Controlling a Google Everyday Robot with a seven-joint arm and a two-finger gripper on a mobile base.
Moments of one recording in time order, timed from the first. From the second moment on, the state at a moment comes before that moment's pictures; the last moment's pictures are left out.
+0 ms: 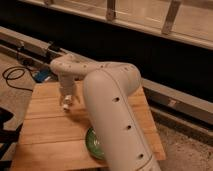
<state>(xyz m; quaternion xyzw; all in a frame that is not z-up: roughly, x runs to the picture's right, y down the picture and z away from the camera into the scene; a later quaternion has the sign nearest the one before) -0.210 0.088 0.863 -0.36 0.24 0.57 0.70</state>
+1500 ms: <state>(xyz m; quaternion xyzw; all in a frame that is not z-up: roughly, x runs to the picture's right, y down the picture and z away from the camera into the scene) -0.241 0.102 0.903 -0.41 0.24 0.55 0.69</state>
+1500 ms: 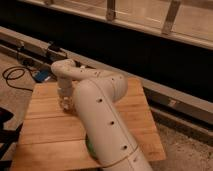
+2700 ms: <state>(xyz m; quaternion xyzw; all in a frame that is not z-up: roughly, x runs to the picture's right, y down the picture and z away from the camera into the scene) -0.198 0.040 0.802 -0.34 0.20 0.52 0.76</state>
